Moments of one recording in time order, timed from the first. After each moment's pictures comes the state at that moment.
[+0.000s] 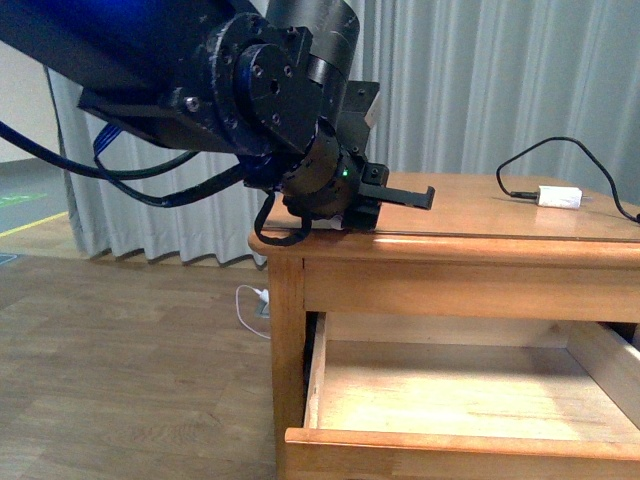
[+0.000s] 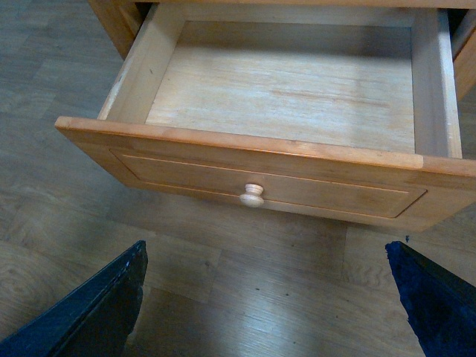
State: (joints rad) left arm -0.47 2.09 1.70 0.07 -0.09 0.11; right arm 0.19 0.70 0.57 -0.45 -0.05 0.10
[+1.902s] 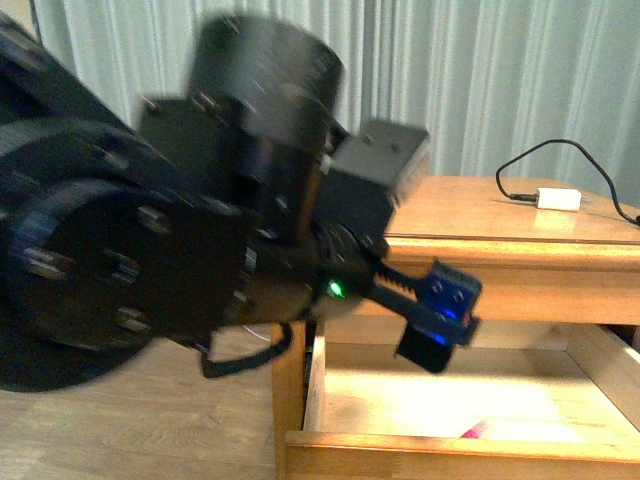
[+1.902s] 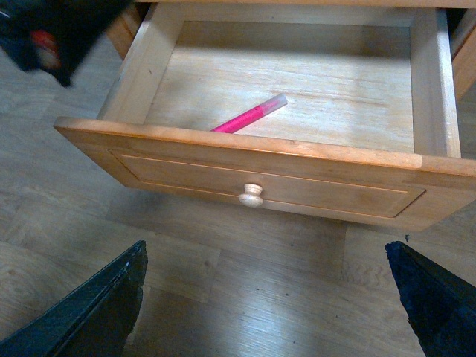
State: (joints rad) left arm -0.55 1.78 1.08 0.44 -0.02 0.22; right arm 0.19 0.70 0.57 -0.45 -0.05 0.10
